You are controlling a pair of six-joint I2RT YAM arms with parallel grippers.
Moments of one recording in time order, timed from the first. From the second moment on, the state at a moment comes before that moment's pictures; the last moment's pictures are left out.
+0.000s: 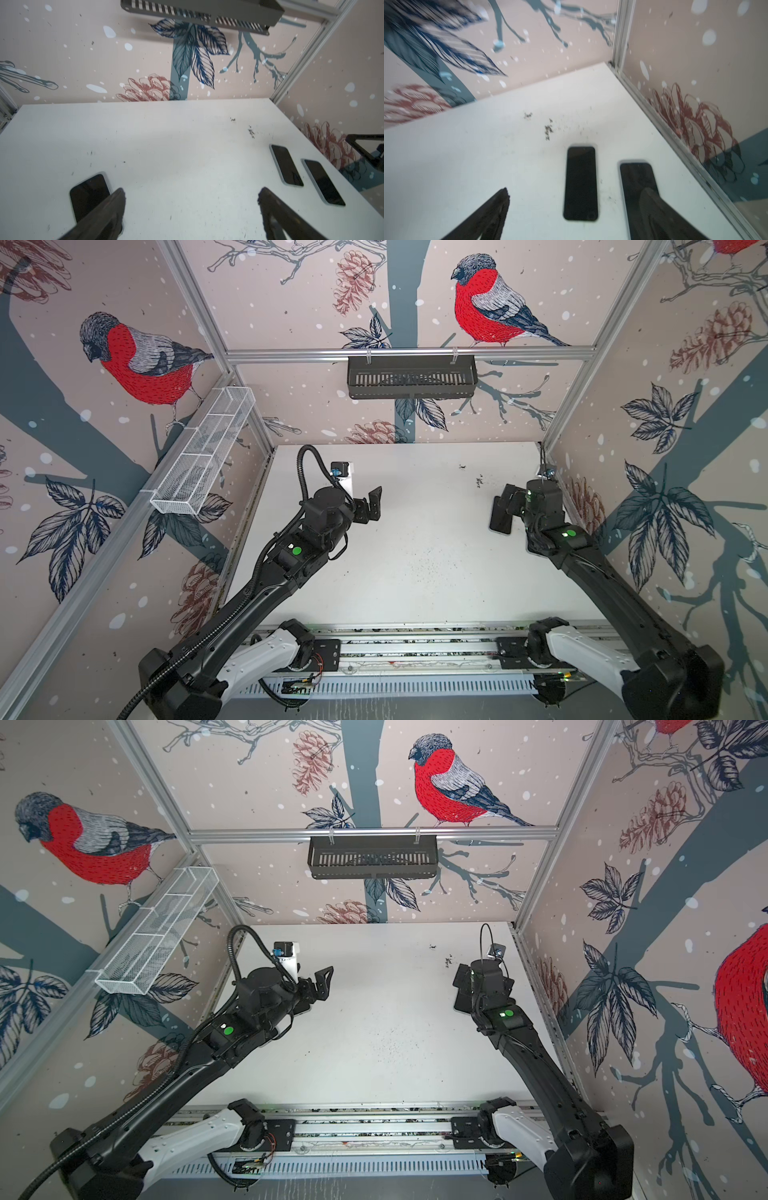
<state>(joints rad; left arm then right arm) -0.62 0.99 0.95 -0.29 -0.23 -0.29 0.22 1.06 0.84 -0.36 0.36 0.36</state>
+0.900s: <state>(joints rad) -0.62 0.98 0.78 -0.34 -0.16 -0.29 0.12 1.62 0.91 -0.46 0.08 0.37</state>
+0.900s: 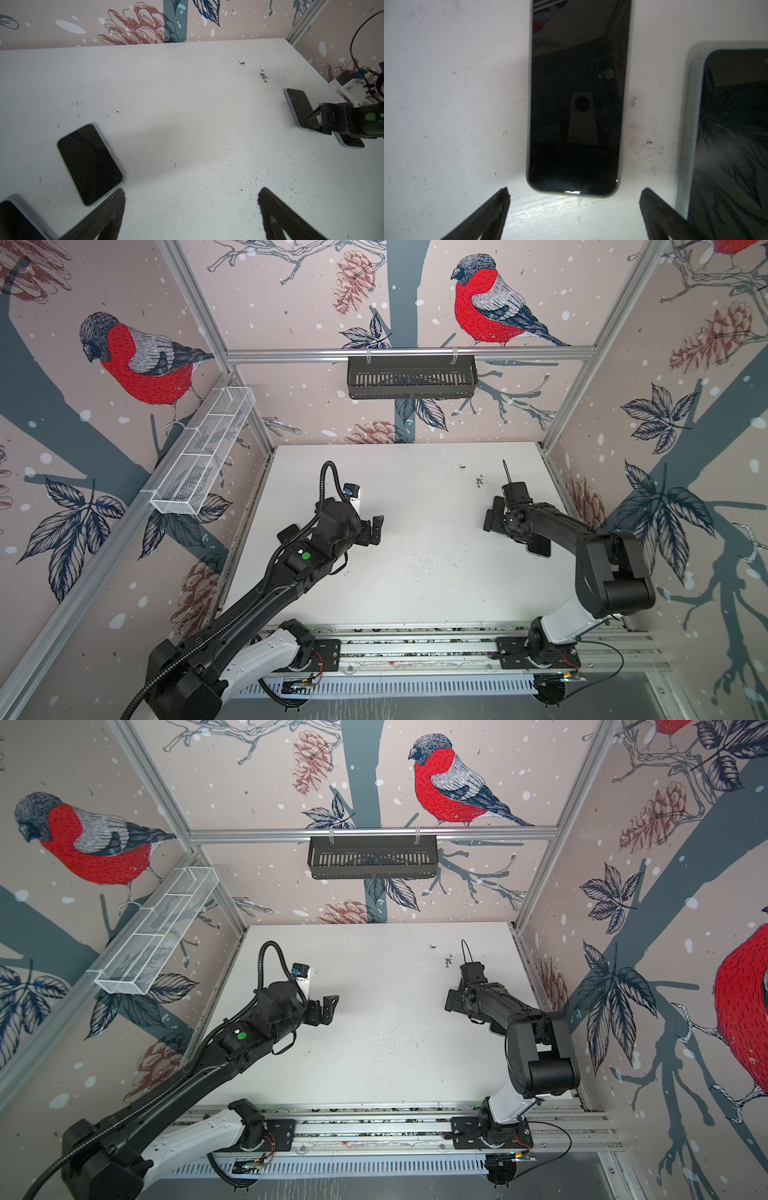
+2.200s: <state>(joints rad) -0.57 1.00 0.77 -0.31 -0.11 -0.32 0.07 1.75 1.00 -0.43 0.04 0.35</state>
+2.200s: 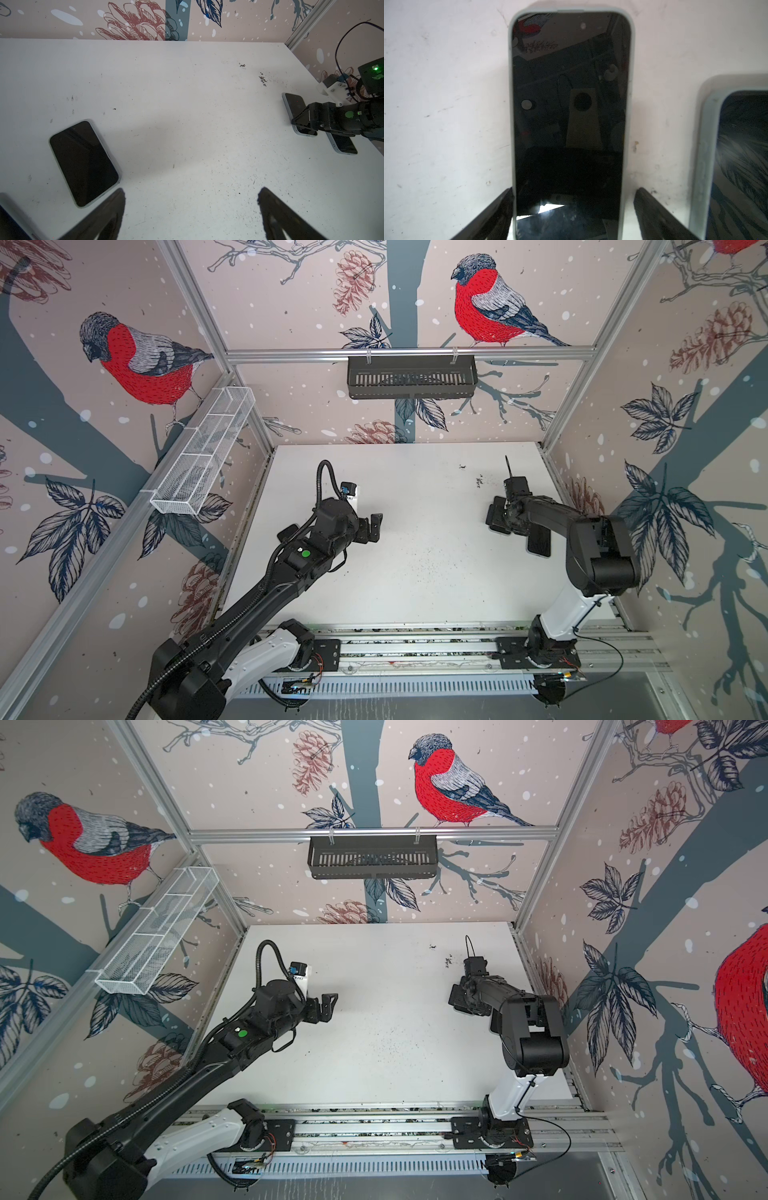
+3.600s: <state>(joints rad) -0.56 1.01 0.77 -0.30 -0.08 -0.32 0.03 1.75 0.97 -0.36 -0.02 0.35</state>
